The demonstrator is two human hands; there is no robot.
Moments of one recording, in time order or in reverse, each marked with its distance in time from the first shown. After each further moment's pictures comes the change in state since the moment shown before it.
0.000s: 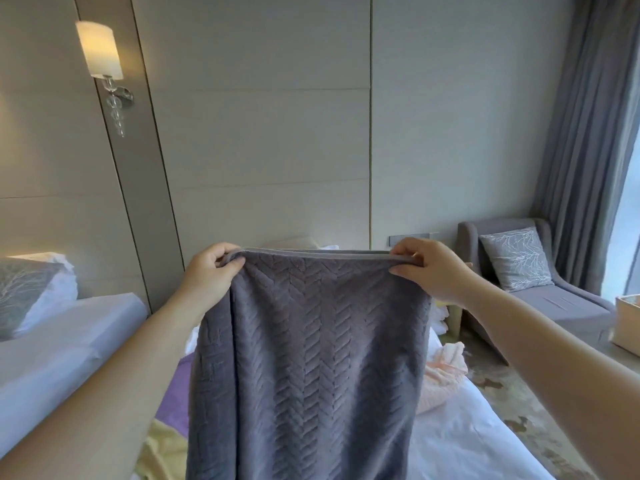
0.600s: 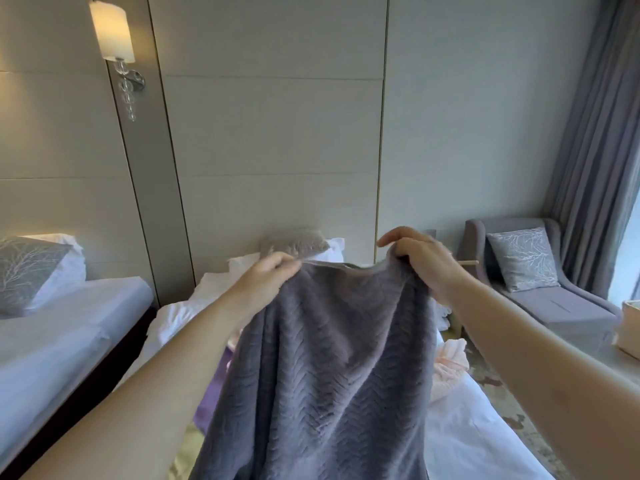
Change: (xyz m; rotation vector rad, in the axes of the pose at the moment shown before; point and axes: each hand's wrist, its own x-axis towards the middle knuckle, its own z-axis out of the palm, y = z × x) left_hand -0.029 0.005 0.040 -0.127 -0.316 -0.079; right_hand 0.003 -0.037 0.023 0.493 -0.003 0.278
